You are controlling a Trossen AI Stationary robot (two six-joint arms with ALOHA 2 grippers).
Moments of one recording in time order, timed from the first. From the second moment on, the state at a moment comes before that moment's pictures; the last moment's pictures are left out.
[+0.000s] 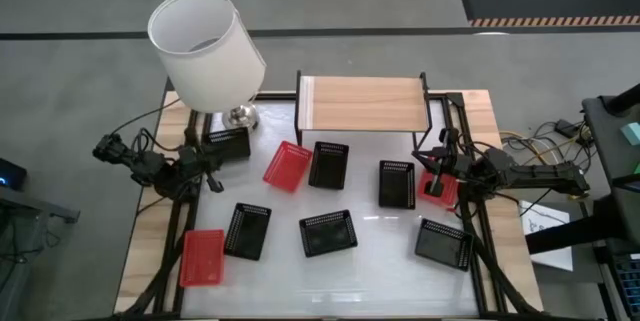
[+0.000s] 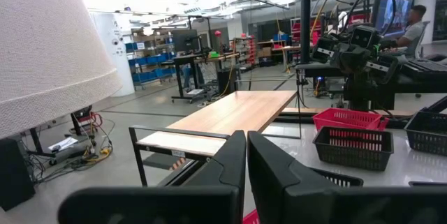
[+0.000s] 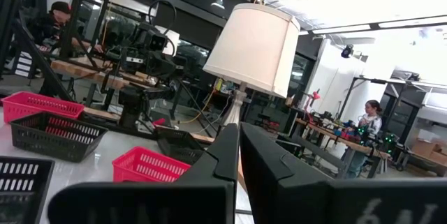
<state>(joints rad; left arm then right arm) -0.46 0.05 0.18 0.04 -0.95 0.27 0.00 0.09 0.01 0.34 0.18 -0.42</state>
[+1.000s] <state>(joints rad) -0.46 0.05 0.18 0.04 -0.95 0.27 0.00 0.09 0.01 0.33 0.22 0.22</state>
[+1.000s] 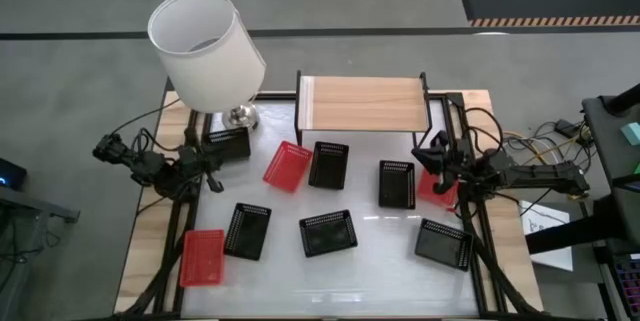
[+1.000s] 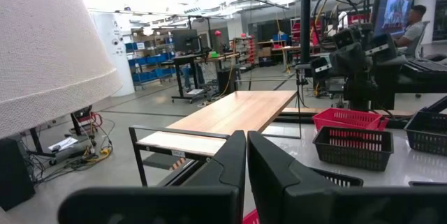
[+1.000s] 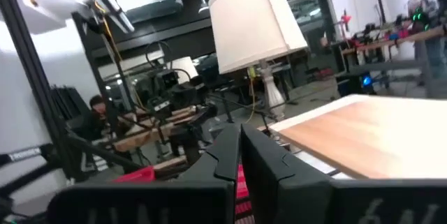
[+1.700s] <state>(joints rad) -0.46 0.05 0.18 0.07 -1.06 -0.15 0.00 0.09 0.01 0.32 0.22 0.21</state>
